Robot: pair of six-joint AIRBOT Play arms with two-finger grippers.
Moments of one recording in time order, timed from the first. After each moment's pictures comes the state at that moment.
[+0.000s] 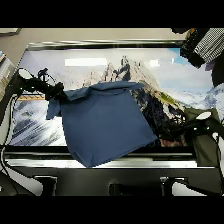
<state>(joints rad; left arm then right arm) 0.11 -1.86 1.72 1.02 -1.32 -1.61 -0.35 -1.39 0.76 -0.91 1.28 1.29</state>
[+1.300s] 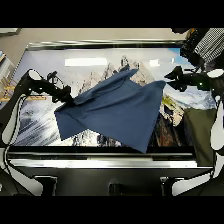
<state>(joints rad) 0.04 -1.89 1.71 1.02 -1.35 -1.62 -0.30 -1.77 1.66 -0.72 1.08 1.60</state>
